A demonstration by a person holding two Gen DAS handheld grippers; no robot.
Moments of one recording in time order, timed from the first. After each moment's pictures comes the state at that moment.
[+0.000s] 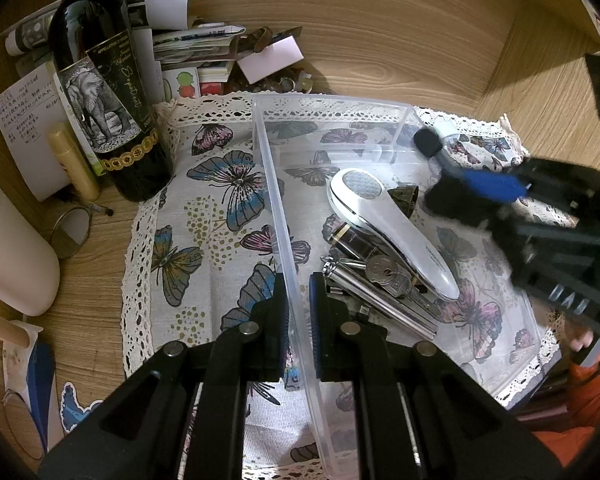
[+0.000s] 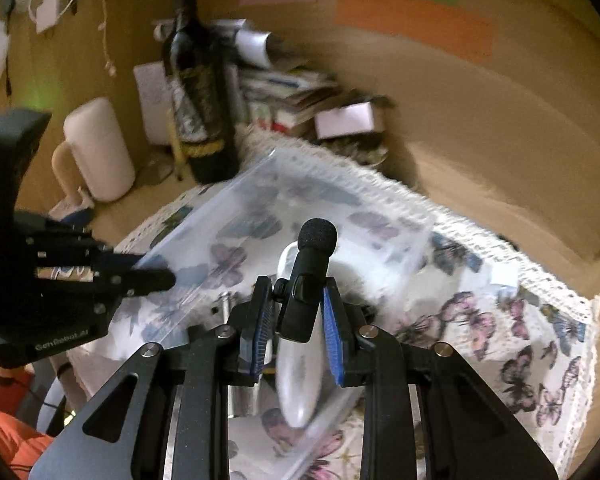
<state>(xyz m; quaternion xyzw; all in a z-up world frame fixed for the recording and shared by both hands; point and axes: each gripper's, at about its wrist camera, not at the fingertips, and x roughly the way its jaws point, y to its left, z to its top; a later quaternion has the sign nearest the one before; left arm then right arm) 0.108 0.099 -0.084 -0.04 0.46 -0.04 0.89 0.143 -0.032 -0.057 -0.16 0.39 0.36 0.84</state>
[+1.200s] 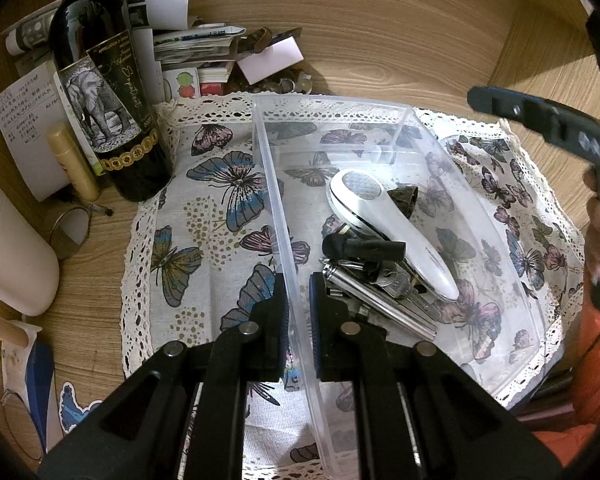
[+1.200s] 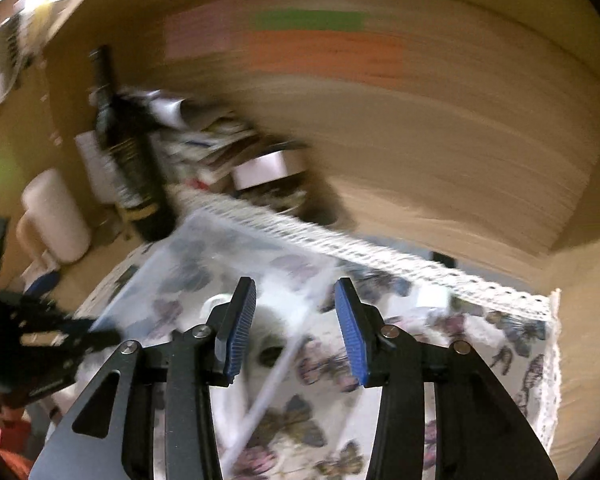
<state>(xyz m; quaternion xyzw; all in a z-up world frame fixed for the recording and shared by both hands) 0.108 0.099 -0.084 -0.04 0.46 -0.04 0.89 0.187 -0.085 -0.013 -0.10 0.35 0.27 0.89</state>
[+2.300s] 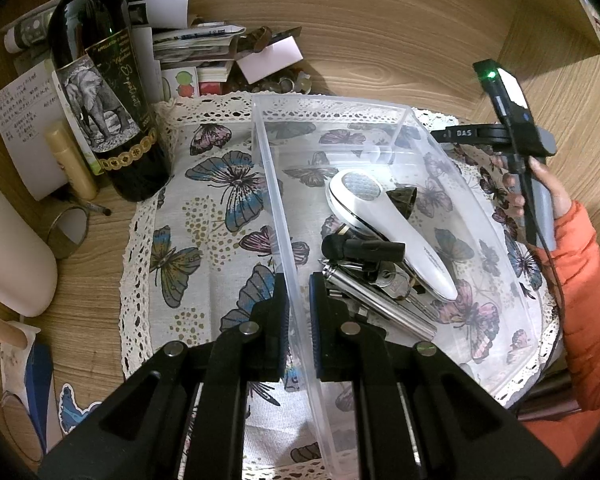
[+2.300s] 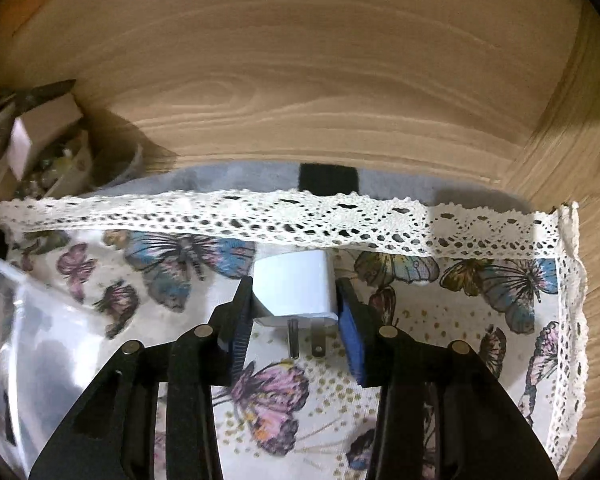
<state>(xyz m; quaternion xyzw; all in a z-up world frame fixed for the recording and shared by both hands) 0.108 0.097 -0.083 -0.05 0.46 -0.04 0.89 0.320 -0.147 -0.118 -0.05 0.49 0.12 0.86</state>
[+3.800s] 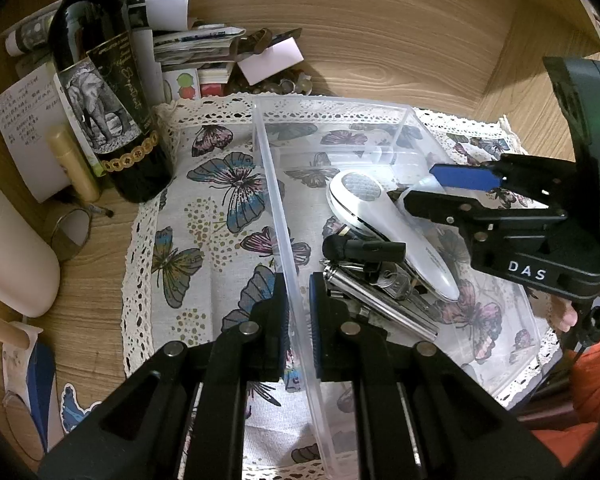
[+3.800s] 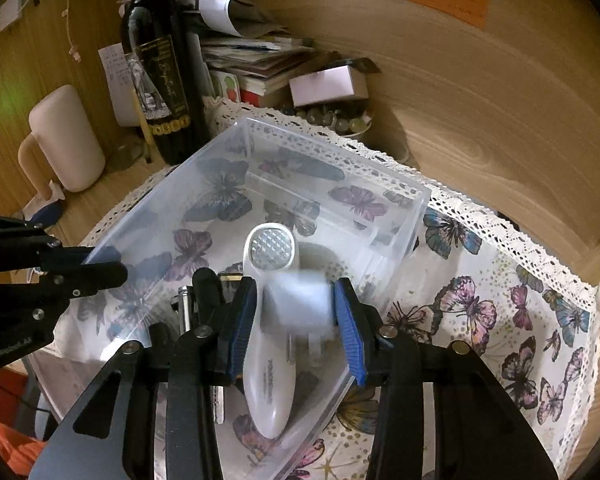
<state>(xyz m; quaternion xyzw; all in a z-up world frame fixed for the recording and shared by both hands) 0.108 0.098 -0.082 -0.04 0.46 -0.04 0.89 0.179 -0.033 -0.075 -0.17 0.43 0.32 0.83</state>
